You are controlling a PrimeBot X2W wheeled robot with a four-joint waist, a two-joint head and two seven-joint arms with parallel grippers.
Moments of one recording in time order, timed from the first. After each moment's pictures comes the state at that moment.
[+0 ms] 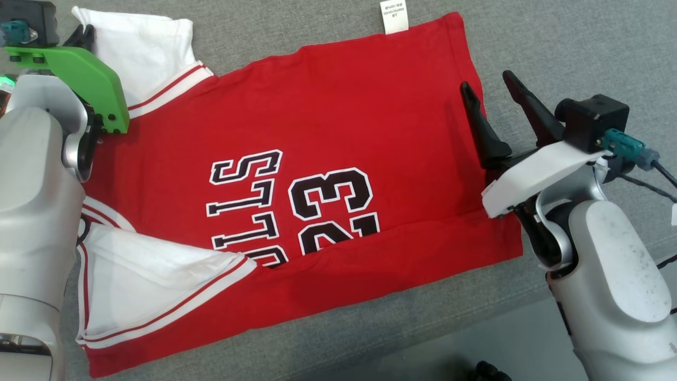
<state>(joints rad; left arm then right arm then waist) -1.06 0.33 -0.40 0.93 -0.43 -0.05 0.08 -0.49 -0.13 0.16 0.10 0.30 0.13 0.08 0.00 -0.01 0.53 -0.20</state>
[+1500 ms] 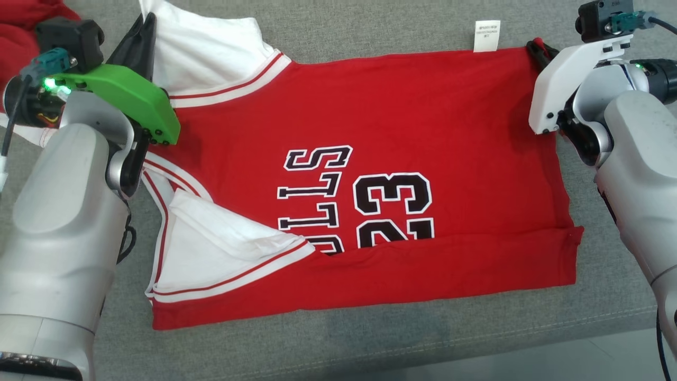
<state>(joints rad) -0.97 0.27 -0.42 0.78 -0.52 -0.10 -0.09 -1.03 -0.31 0.41 0.88 0.48 0.13 0.17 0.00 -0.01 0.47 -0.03</state>
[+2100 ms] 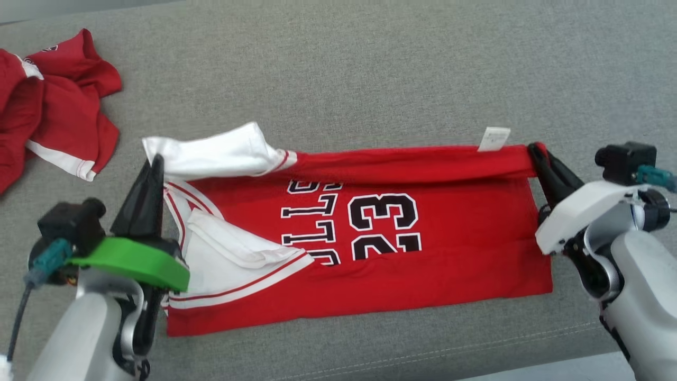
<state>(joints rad) -0.39 0.39 -0.36 0.22 -0.63 0.01 -0.17 -0.52 -0.39 0.33 0.46 0.62 0.13 -0.05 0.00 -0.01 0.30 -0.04</state>
